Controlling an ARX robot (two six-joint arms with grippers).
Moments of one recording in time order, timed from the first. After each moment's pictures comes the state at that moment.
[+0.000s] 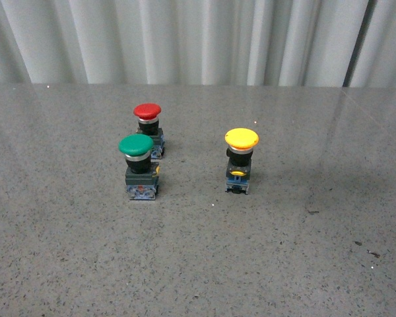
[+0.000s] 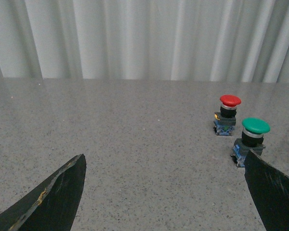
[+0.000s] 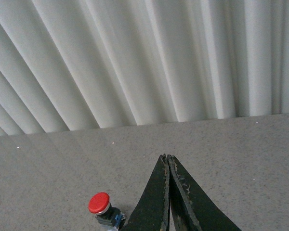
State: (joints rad) left arm 0.00 0.01 0.01 0.00 0.00 0.00; right arm 0.37 1.40 0.79 0.62 0.05 0.31
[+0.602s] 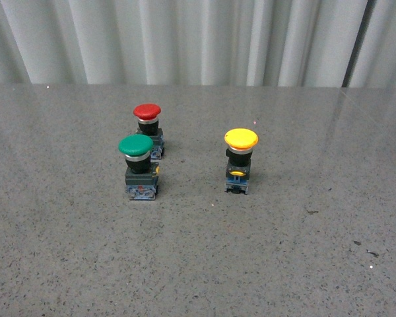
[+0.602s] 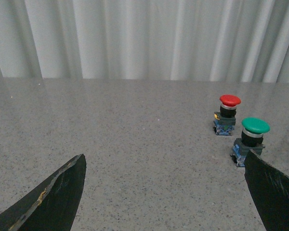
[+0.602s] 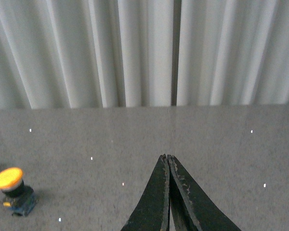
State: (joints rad) left arm 0.00 0.01 0.01 0.00 0.00 0.00; right arm 0.00 0.61 0.26 0.38 0.00 0.02
